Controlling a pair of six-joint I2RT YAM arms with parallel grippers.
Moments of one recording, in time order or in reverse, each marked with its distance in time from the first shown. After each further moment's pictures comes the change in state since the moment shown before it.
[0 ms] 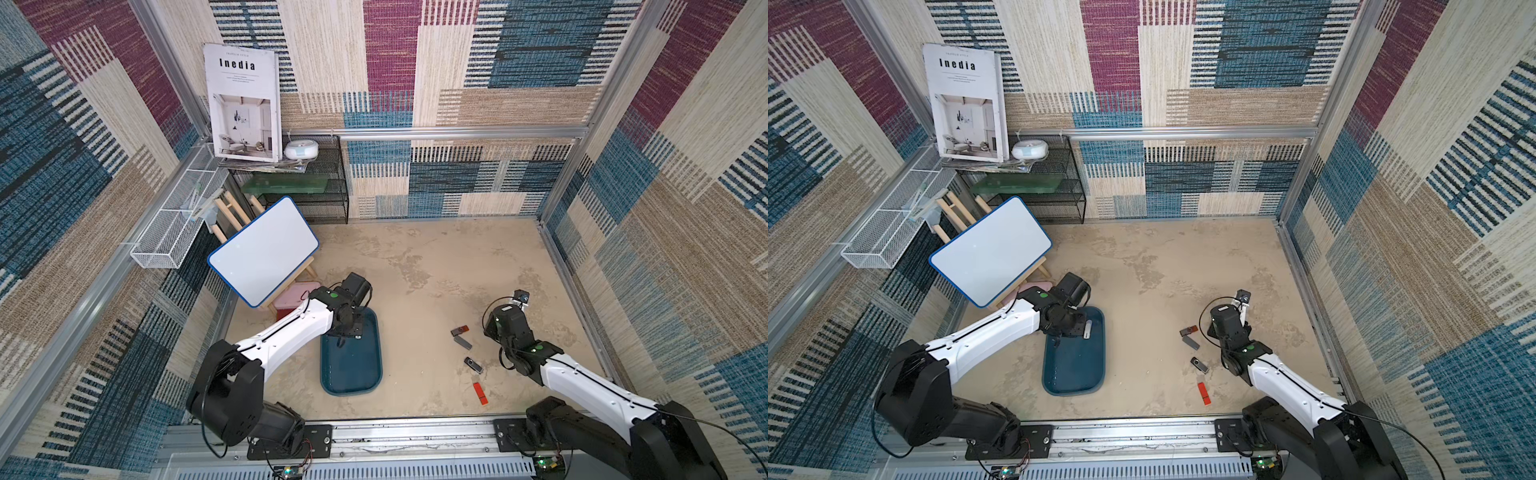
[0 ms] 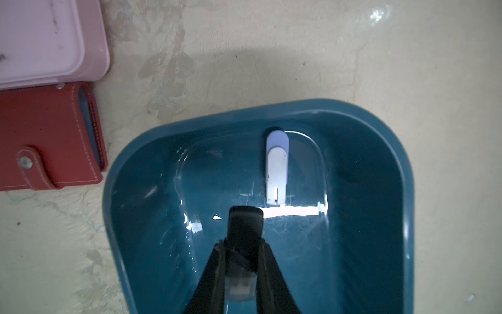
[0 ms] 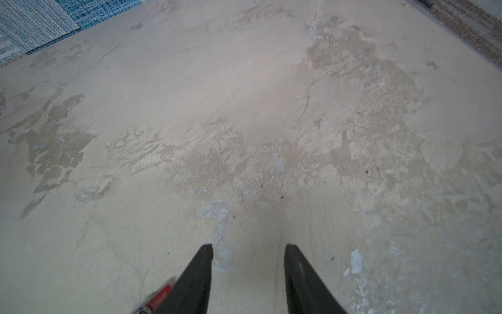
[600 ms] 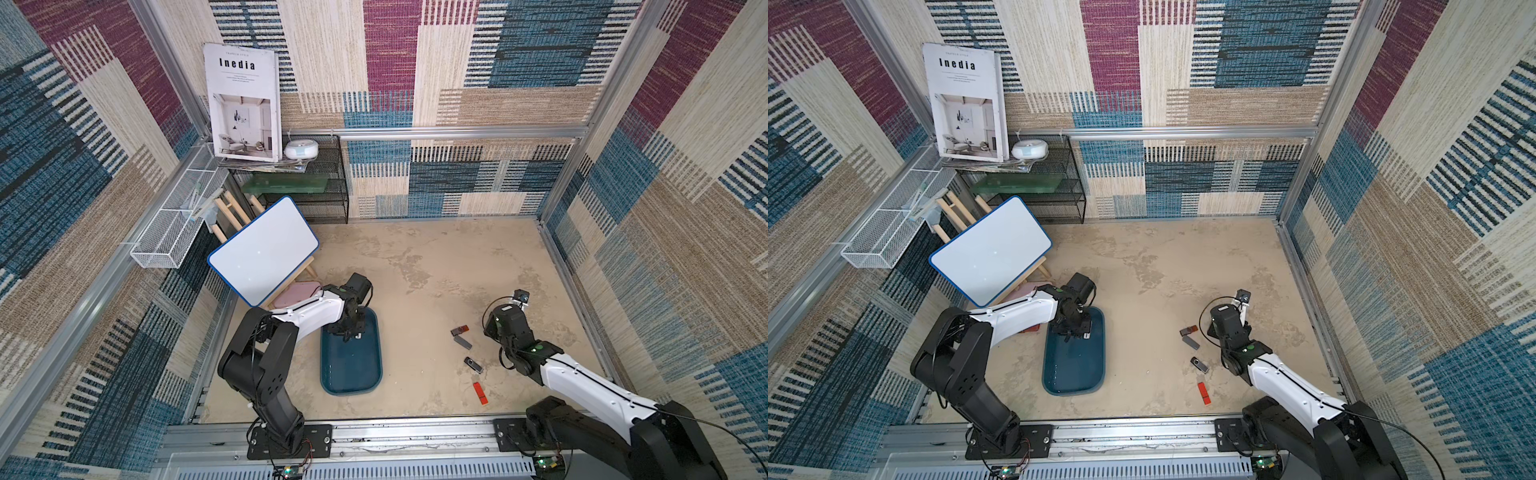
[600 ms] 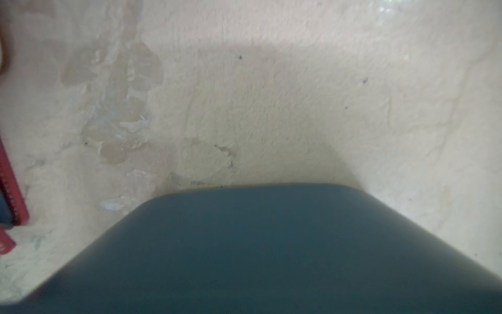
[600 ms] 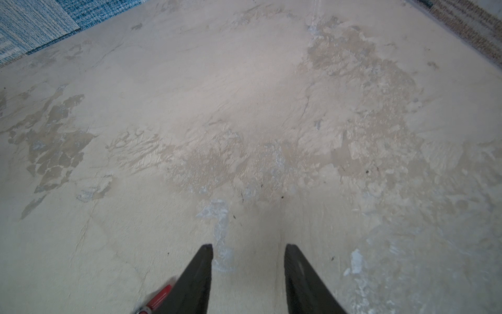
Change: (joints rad) left arm 0.056 0.201 -0.013 0.152 0.041 -0.004; right arm 0.000 -0.001 0.000 0.000 -0.001 0.000
